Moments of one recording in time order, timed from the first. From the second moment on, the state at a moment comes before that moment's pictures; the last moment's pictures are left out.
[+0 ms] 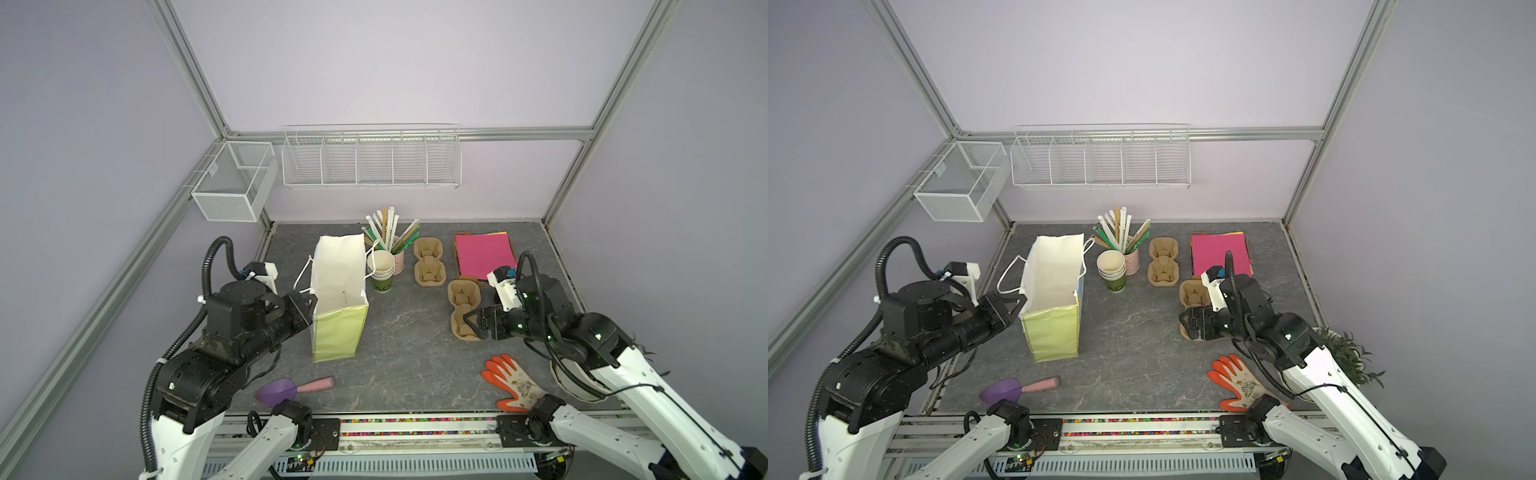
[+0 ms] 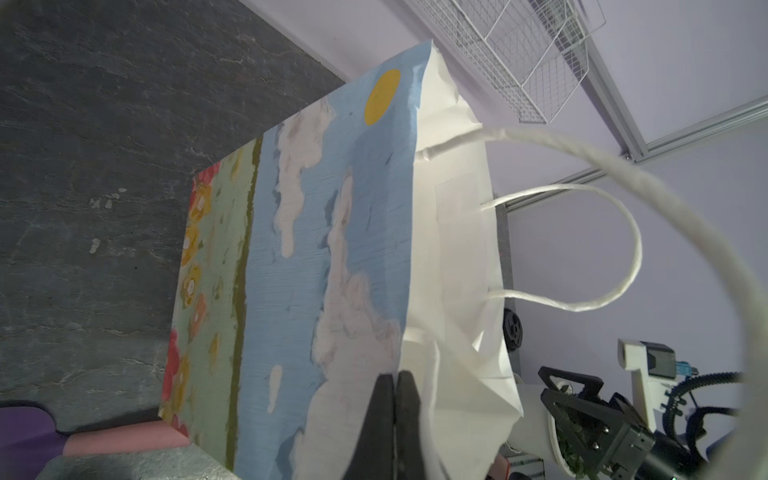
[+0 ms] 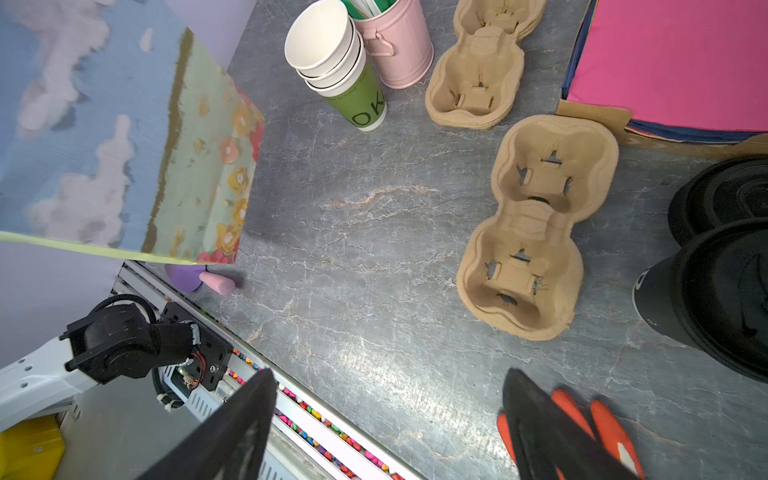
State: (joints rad) left arm -0.45 0.78 1.38 -1.16 0.07 -0.82; right arm 0.65 0.89 1.08 -0.95 -0.11 0.46
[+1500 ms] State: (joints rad) left arm -1.27 1.06 1.08 -0.60 -0.56 -1.25; right arm 0.68 0.93 1.08 -0.95 0.00 0.46
